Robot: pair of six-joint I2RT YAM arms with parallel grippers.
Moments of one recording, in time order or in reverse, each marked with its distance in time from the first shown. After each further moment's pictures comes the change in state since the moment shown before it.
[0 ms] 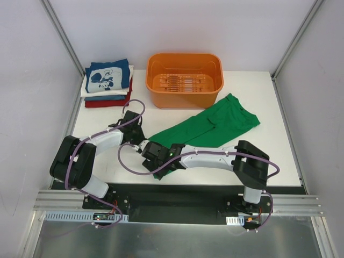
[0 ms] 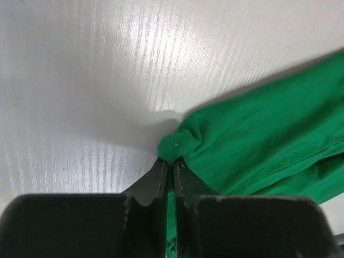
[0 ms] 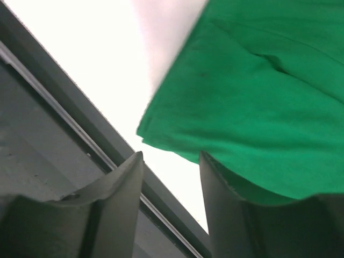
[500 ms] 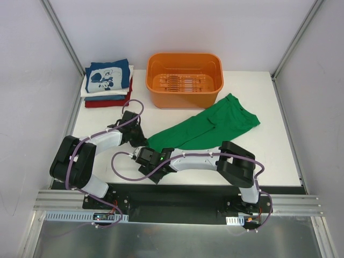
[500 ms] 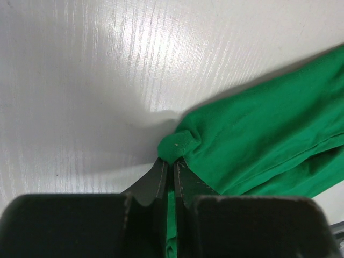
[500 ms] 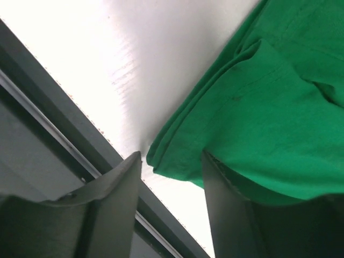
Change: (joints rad) left arm 0.023 0.006 -0.014 0.038 0.058 0.001; right arm 0.039 0.154 0.076 -0.001 -0.001 -0.055
